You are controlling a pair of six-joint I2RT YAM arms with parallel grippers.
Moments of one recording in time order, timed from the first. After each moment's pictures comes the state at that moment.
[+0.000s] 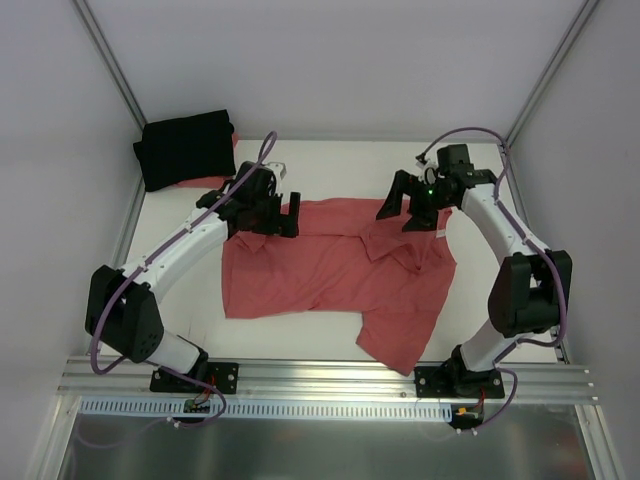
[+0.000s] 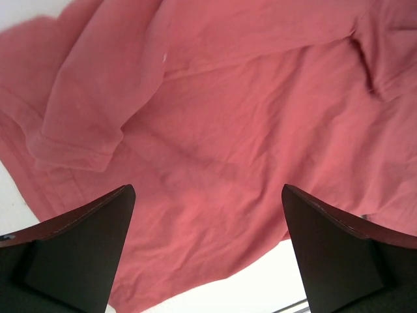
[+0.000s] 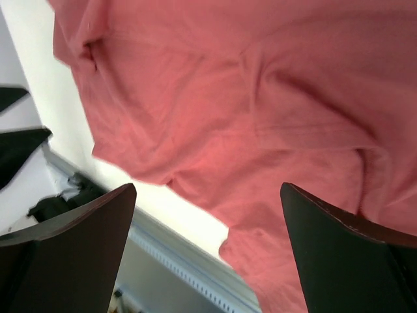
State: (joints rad) left arm -0.48 1.47 1.22 -0.61 0.04 -0.29; right arm 0.17 1.64 1.34 -0.79 -0.57 0.36
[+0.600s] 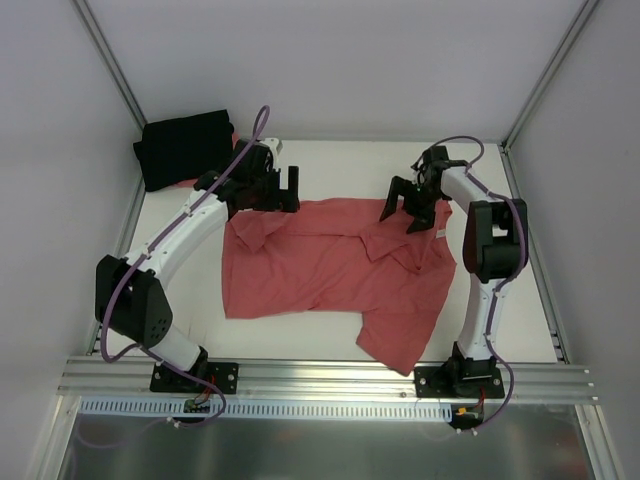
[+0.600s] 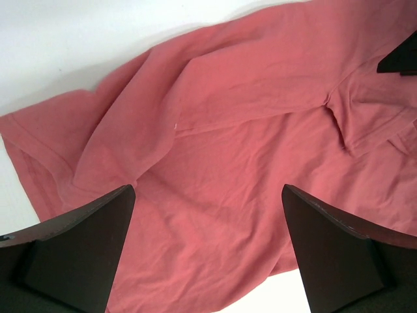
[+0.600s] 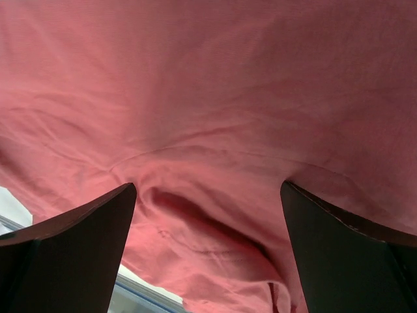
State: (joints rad) left arm -0.44 1.56 1.37 -0.61 0.03 -0.30; right arm 0.12 2.10 1.61 -0.80 -0.38 0.33
